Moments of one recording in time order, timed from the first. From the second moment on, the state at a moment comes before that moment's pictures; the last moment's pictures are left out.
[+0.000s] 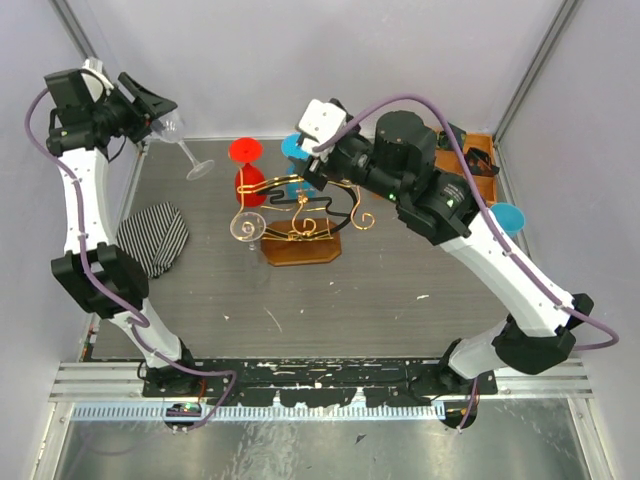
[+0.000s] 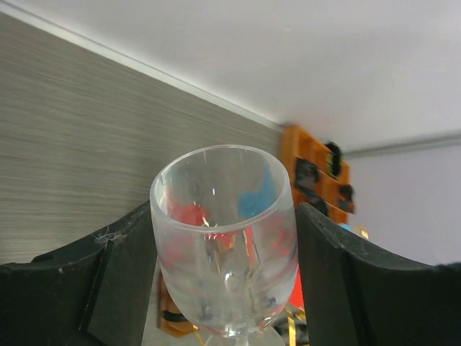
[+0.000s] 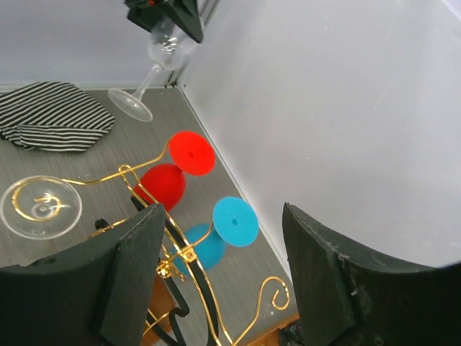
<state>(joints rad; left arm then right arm) 0.28 1.80 2.03 -0.65 0.65 -0.61 0.91 1.44 1.90 -0.49 -0.03 -0.56</state>
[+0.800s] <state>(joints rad) -0.03 1.87 1.45 0.18 -0.26 -0.19 0.59 1.43 1.69 -0.27 -0.33 -0.32</state>
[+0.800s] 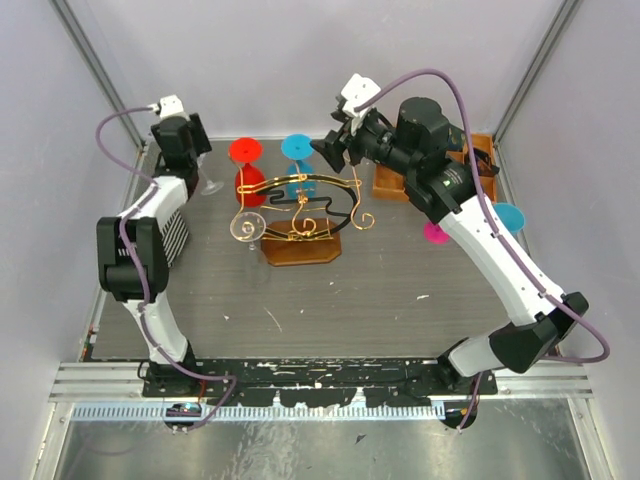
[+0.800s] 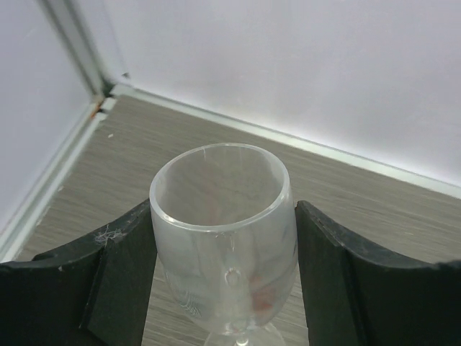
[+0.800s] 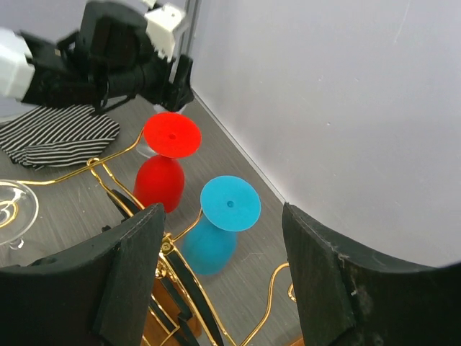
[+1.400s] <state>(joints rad) -0.05 2.16 1.24 1.09 -0.52 0.14 0.53 1.51 1.67 -0.20 -0.41 -0.22</state>
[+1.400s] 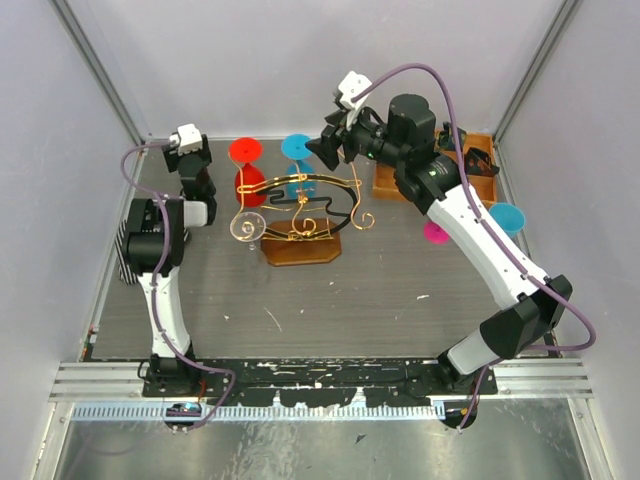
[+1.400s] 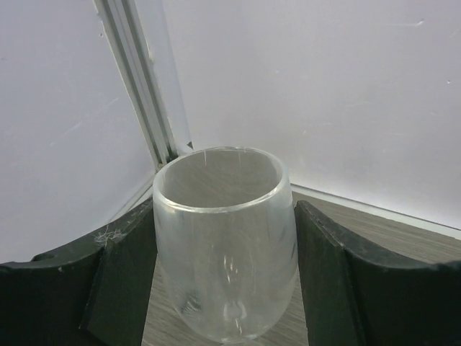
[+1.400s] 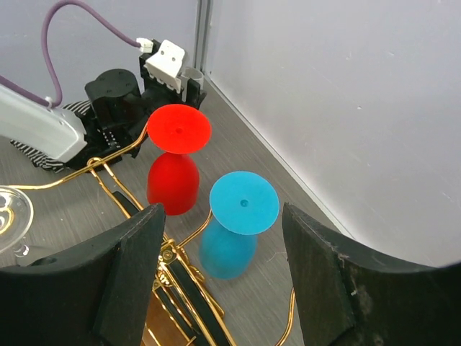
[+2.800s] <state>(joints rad) -0.12 2.19 1.06 1.36 -0.61 0.16 0.51 1.57 1.66 -0.17 -0.45 -0.12</state>
